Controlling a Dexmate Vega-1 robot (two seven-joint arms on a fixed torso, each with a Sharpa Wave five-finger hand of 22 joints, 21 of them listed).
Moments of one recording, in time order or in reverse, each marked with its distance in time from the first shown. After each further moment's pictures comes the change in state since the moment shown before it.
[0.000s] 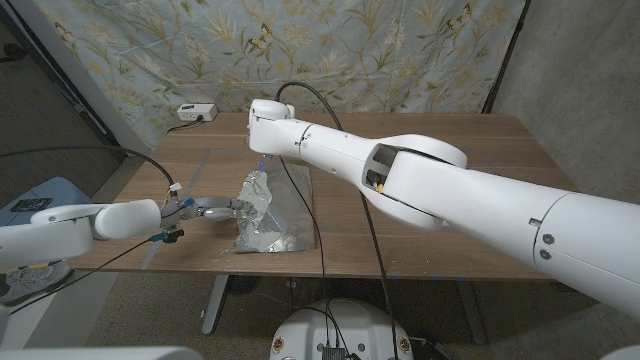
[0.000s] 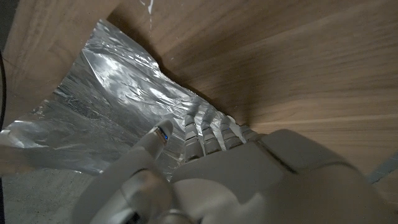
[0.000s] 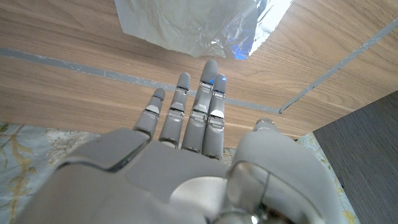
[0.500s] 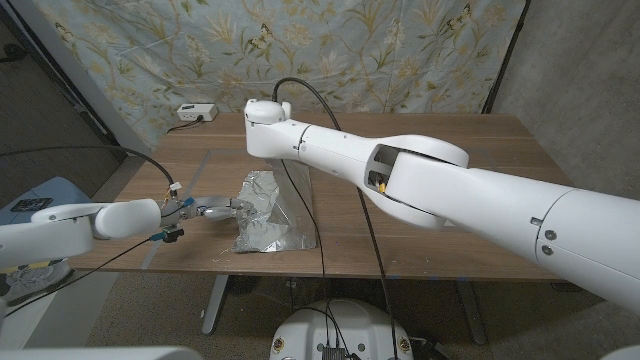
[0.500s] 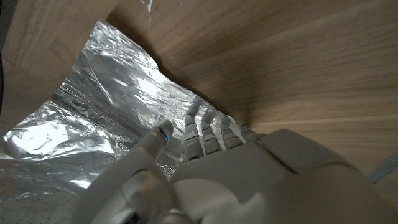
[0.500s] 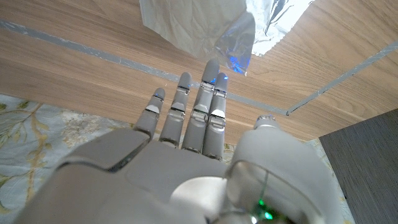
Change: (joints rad) left arm -0.089 0.001 0.095 0.001 -0.005 0.001 -0.001; left_hand -0.008 0.000 0.001 0.010 0.000 0.000 0.000 0.000 0.000 0.000 0.000 0.001 0.000 0.000 0.000 0.000 0.001 0.002 -0.002 -0.003 0.000; right arm 0.020 -0.015 -0.069 -0.052 -0.053 -0.060 0.044; right_hand 0.019 -0.006 -0.001 -0.010 -0.015 0.018 -0.007 0.000 0.005 0.015 -0.010 0.005 0.000 0.005 -0.012 0.009 0.005 0.007 0.007 0.000 0.000
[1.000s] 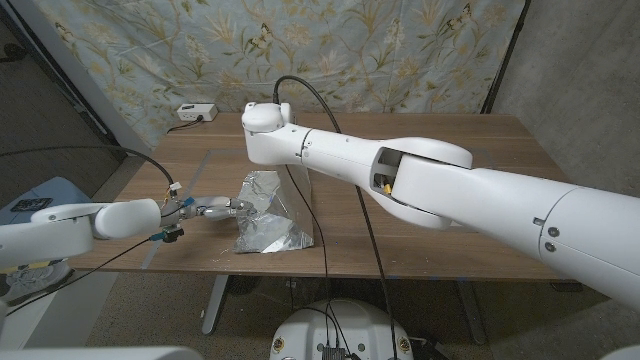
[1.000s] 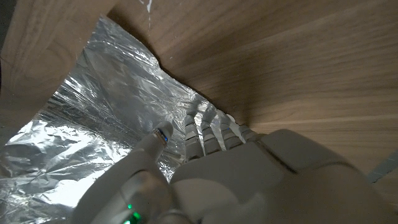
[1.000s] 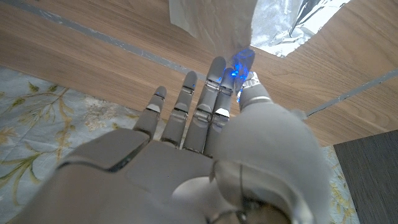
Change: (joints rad) left arm 0.017 0.000 -0.019 0.001 -0.001 0.003 0.000; left_hand -0.013 -0.005 -0.003 0.011 0.000 -0.005 0.005 -0.004 0.000 0.000 0.000 0.001 0.000 0.001 0.001 -0.001 0.000 0.000 0.000 0.003 0.000; right arm 0.009 -0.040 -0.083 -0.083 -0.056 -0.088 0.039; right_hand 0.377 -0.051 0.123 -0.207 -0.031 0.075 -0.036 0.000 0.007 0.051 -0.038 0.015 -0.011 0.007 -0.050 0.049 0.009 0.023 -0.004 0.000 0.000
